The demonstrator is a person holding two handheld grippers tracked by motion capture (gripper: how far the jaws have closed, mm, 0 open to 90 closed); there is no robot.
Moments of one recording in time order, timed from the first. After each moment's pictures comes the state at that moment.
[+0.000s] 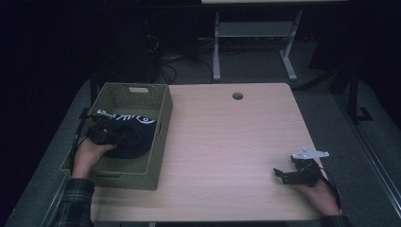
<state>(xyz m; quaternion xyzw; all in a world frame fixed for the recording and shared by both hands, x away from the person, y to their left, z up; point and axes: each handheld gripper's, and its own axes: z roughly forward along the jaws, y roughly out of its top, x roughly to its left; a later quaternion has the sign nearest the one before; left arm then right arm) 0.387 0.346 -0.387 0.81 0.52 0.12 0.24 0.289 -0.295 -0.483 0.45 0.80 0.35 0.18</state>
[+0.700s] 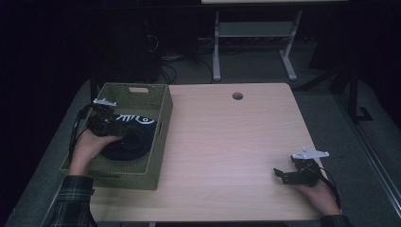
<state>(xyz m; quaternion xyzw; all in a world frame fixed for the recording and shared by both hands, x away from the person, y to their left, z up) 0.382 0.316 -0.338 0.81 0.49 0.12 0.31 0.289 -0.295 -0.483 0.45 0.80 0.35 0.18</state>
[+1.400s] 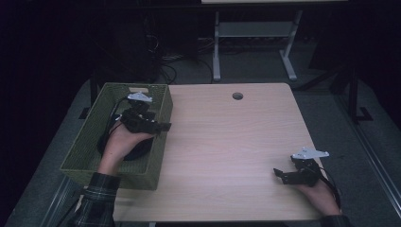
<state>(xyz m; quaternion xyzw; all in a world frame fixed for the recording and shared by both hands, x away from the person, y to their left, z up) 0.372 0.209 -0.314 0.83 0.39 0.11 0.38 0.289 -0.295 -0.483 0.45 0.80 0.35 0.18</state>
